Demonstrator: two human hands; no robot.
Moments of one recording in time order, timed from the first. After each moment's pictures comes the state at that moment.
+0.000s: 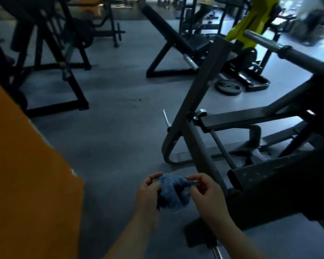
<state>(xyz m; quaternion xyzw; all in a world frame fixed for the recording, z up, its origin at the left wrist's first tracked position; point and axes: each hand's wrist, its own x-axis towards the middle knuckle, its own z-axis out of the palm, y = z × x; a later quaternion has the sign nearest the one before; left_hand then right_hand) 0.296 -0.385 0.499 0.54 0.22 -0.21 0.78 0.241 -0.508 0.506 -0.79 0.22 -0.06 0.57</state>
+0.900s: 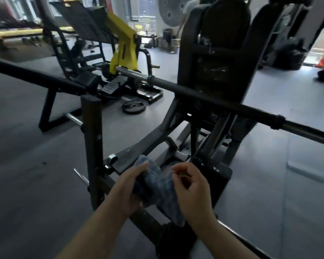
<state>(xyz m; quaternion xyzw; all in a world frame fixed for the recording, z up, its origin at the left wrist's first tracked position) 0.351 -0.609 0.675 0.55 -0.06 -0.54 0.64 0.223 -0.669 0.661 -0.71 0.31 -0.43 0.46</state>
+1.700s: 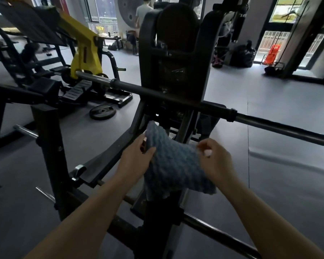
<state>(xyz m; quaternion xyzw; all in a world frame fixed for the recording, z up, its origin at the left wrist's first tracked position) 0.306 -0.695 0.704 0.74 -0.48 -0.22 0.42 0.120 -0.762 0.696 -0.74 0.53 -0.32 0.26</state>
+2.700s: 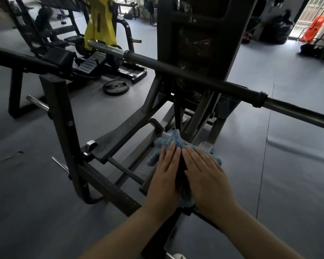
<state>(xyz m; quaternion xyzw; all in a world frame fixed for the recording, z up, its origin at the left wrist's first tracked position) 0.263 -0.678 0.589 0.66 -0.61 -0.10 0.43 0.146 -0.734 0.630 -0.93 0.34 -0.13 -0.02</state>
